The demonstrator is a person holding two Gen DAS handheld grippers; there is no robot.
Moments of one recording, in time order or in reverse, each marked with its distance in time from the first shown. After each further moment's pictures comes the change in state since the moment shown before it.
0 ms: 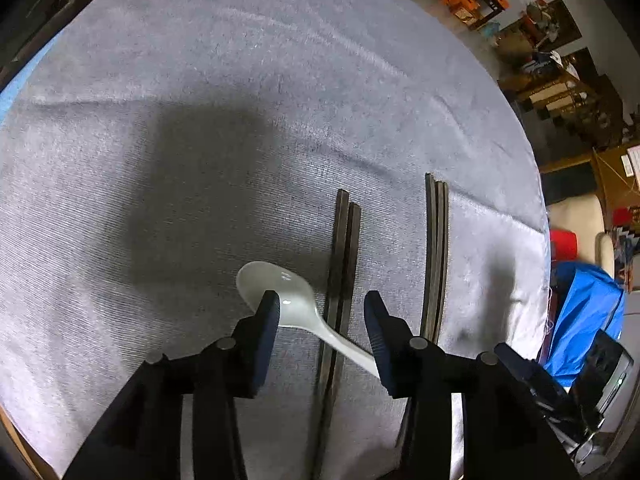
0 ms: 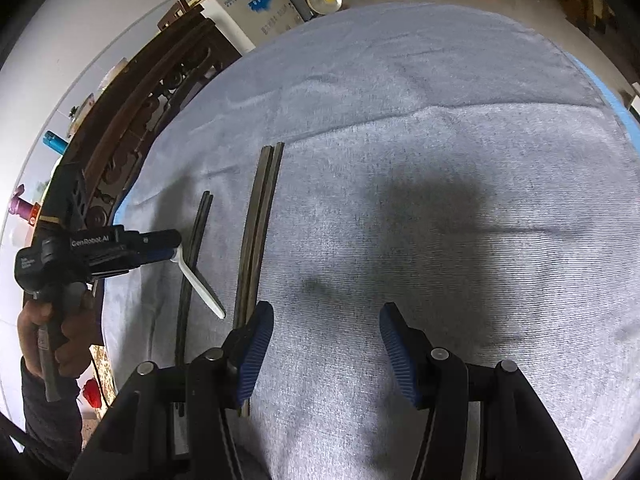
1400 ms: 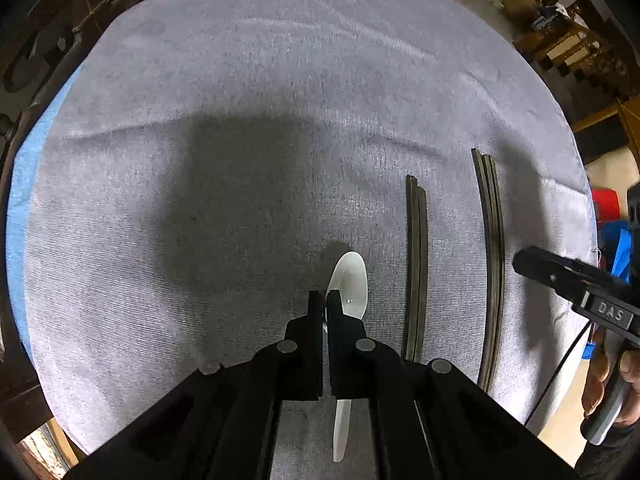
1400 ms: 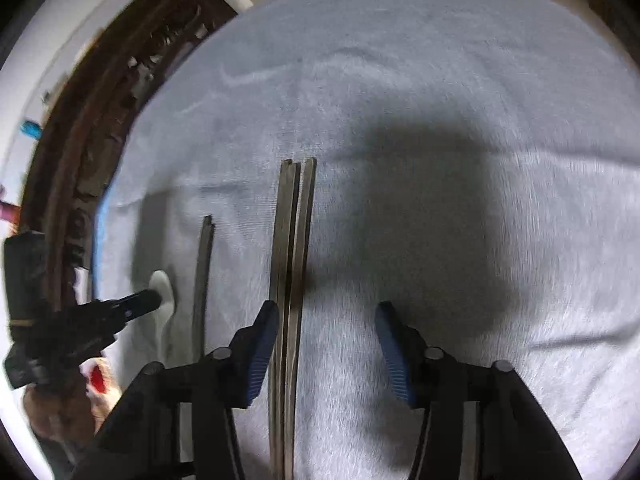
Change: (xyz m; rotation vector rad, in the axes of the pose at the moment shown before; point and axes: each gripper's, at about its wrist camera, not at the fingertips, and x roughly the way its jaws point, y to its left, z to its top) left arm -0.009 0.007 -0.013 0.148 0.030 0.190; right arm 0.069 0.046 0.080 -0.032 0.206 -0.055
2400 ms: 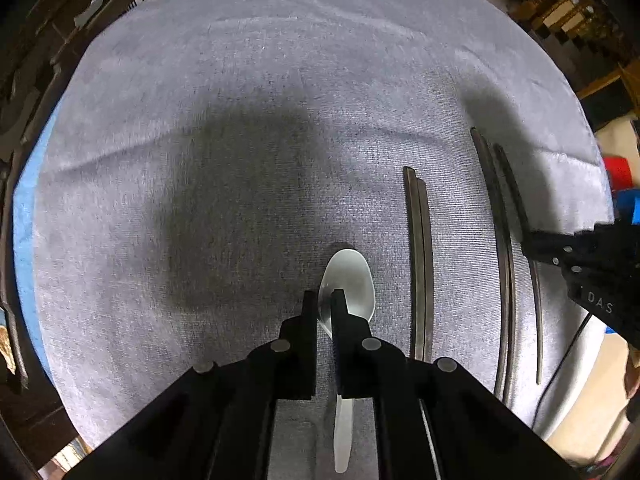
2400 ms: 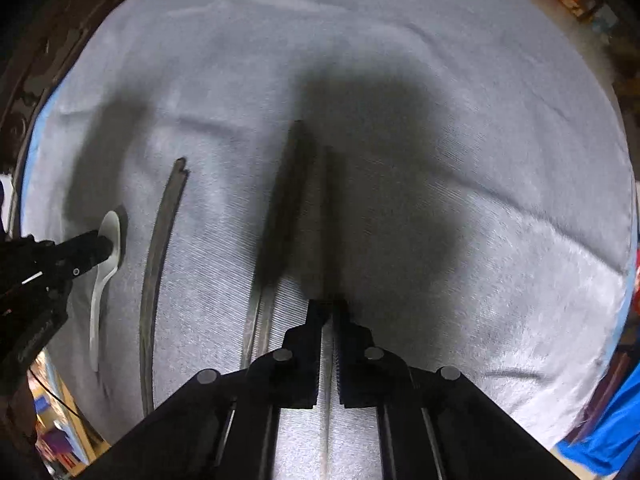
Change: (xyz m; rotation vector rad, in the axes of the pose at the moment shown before) left arm 0.012 -0.028 0.028 0.081 0.050 0.063; right arm 0.029 0.052 0.020 -0.204 0.215 -0.278
